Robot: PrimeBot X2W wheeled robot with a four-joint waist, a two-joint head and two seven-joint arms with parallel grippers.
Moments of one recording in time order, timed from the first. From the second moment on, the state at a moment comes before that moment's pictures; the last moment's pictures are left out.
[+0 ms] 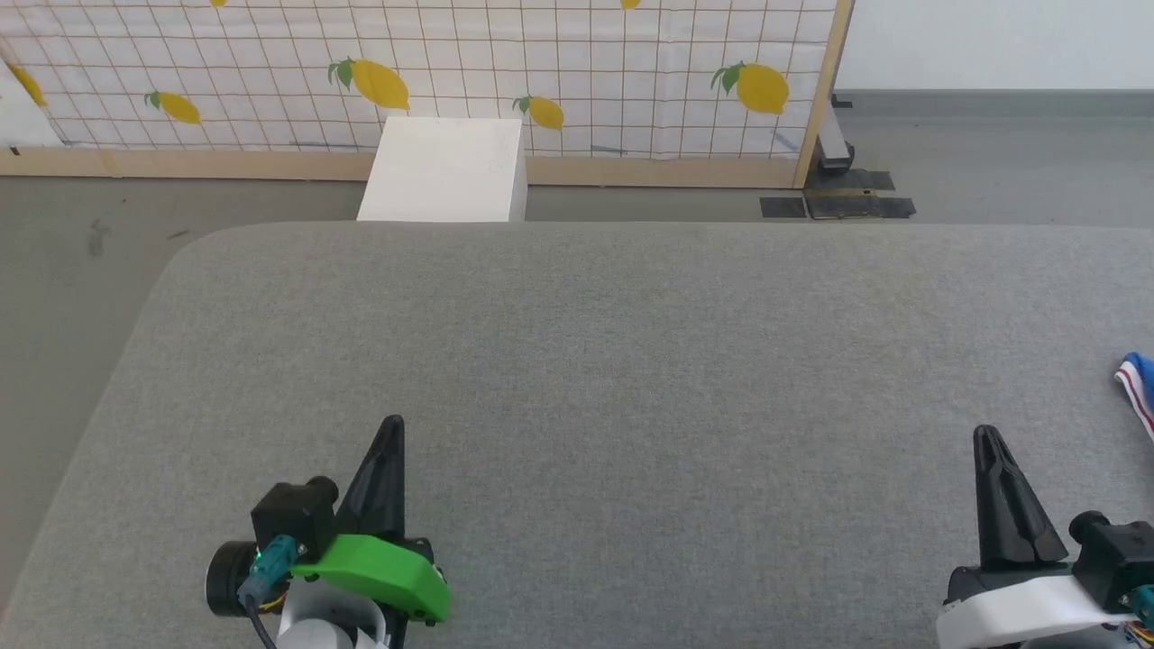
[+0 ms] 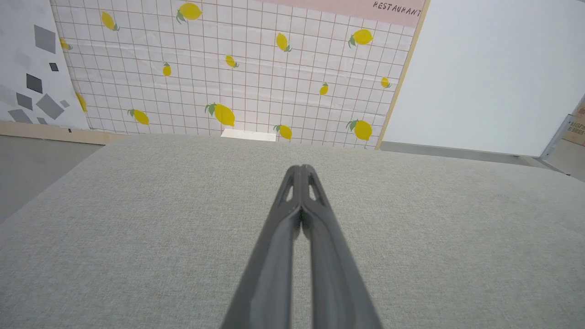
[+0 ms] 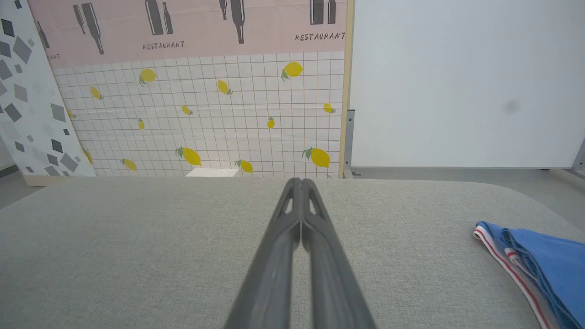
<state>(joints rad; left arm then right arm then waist) -0.06 0.05 -0.09 0.22 -0.21 -0.09 -0.24 0.11 -0.05 -0.12 0.02 0.09 0.13 -0.24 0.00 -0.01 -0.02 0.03</state>
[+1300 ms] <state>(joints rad) -0.05 0.05 -0.06 0.15 -0.15 -0.06 -0.16 0.08 -0.05 -0.08 0.02 0.06 0.13 -0.16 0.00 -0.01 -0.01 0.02</state>
